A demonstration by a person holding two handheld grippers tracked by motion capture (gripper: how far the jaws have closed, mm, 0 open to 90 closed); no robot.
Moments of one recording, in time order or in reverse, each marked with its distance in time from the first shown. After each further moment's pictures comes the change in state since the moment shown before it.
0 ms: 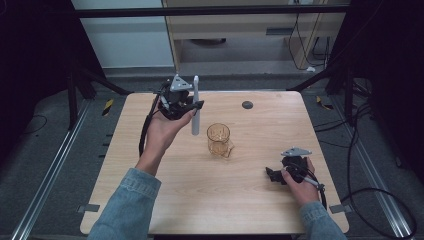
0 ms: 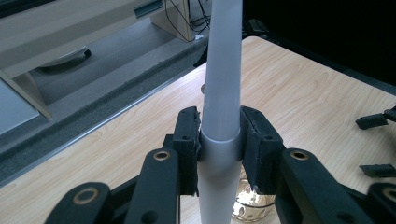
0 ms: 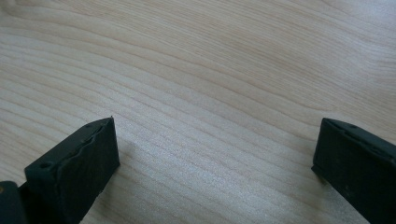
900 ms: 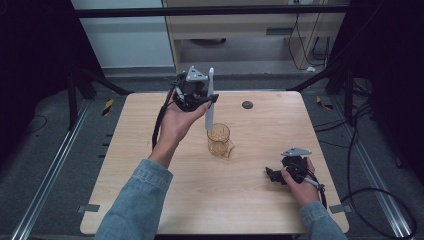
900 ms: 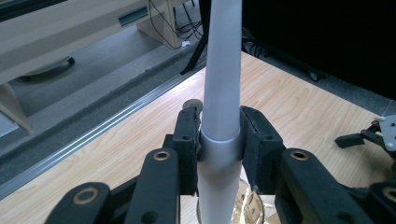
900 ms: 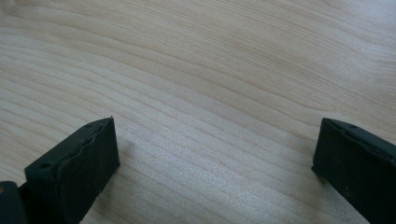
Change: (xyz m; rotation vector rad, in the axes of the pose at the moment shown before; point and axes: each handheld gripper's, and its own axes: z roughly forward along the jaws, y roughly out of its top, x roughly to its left) left arm -0.017 0.031 0.020 -0.020 -0.051 -0.001; right arm 0.000 0.000 0.000 0.000 -0.001 -0.002
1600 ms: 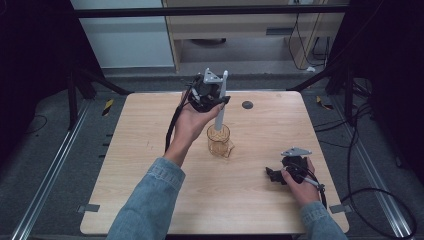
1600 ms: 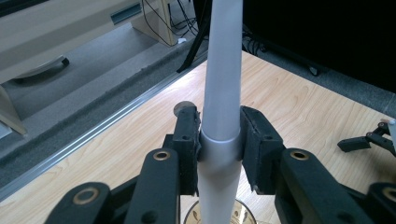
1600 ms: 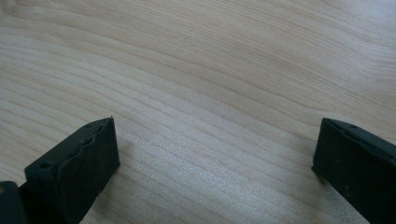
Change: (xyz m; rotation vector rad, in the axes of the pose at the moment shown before) left arm -0.016 0.002 0.034 0.024 -0.009 0.021; right arm 0.000 0.000 0.000 0.001 -0.002 -0.001
